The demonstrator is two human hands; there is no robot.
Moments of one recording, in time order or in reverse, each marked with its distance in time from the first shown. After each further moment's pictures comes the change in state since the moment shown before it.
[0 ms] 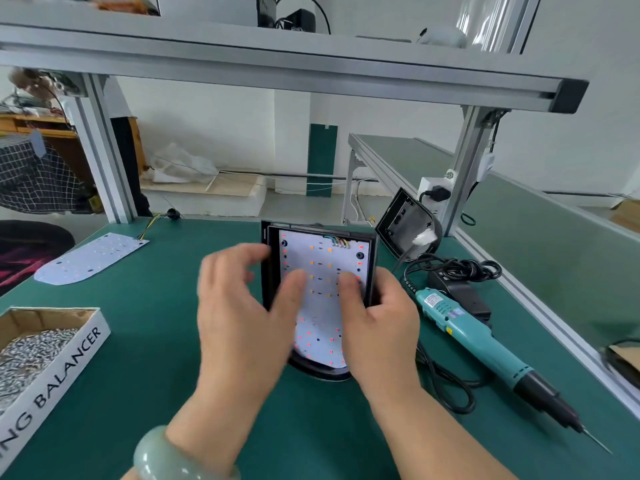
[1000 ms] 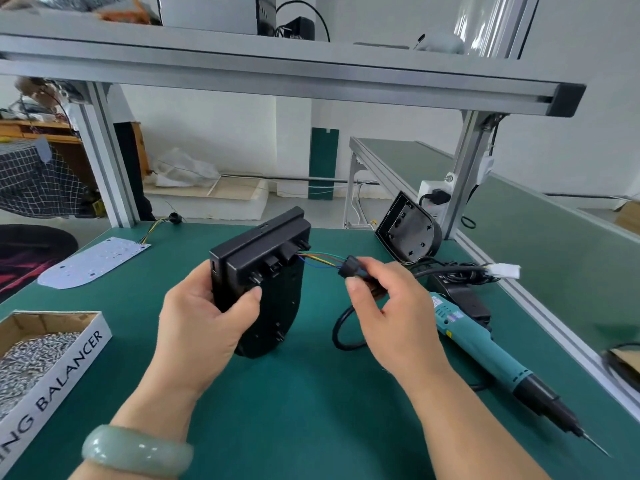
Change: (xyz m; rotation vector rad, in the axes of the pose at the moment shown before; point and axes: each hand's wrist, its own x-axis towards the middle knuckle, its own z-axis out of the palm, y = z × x) left_hand 0.017 -0.026 -0.029 -0.347 -0.174 -0.087; right_hand 0.028 0.018 -0.026 -0.280 -0.185 -0.268
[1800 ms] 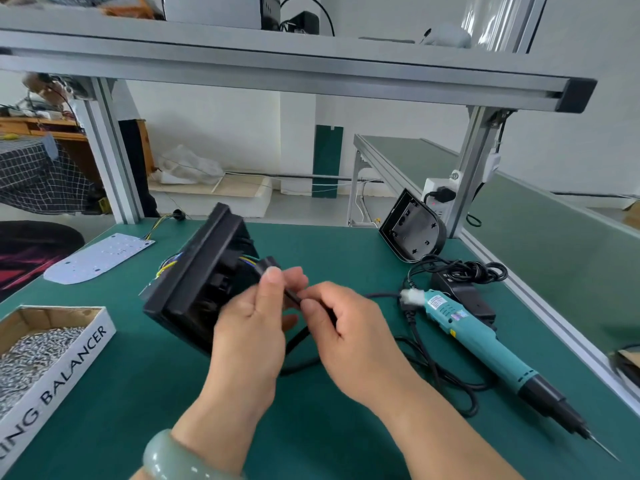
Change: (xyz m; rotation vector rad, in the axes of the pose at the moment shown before) left_hand -0.019 0.005 0.049 -0.233 0.040 -0.338; right_hand -0.018 -0.032 0.017 0.181 -0.368 -0.008
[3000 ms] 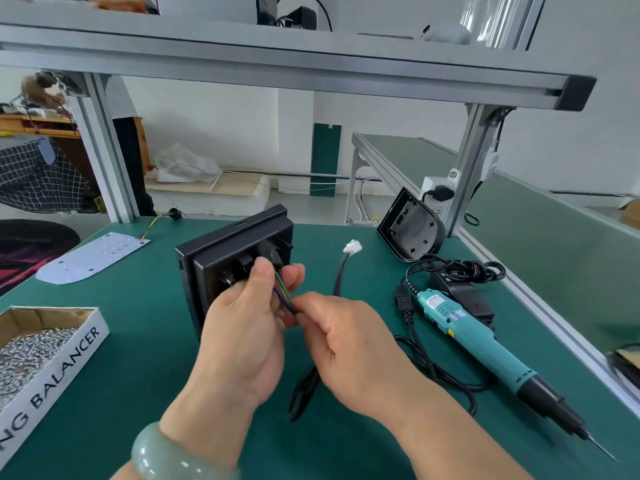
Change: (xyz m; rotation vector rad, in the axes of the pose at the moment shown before) left_hand 0.005 0.017 0.003 -0.350 -0.081 -0.139; right_hand -0.003 -0.008 -0.007 -0.205 -0.141 -0.134
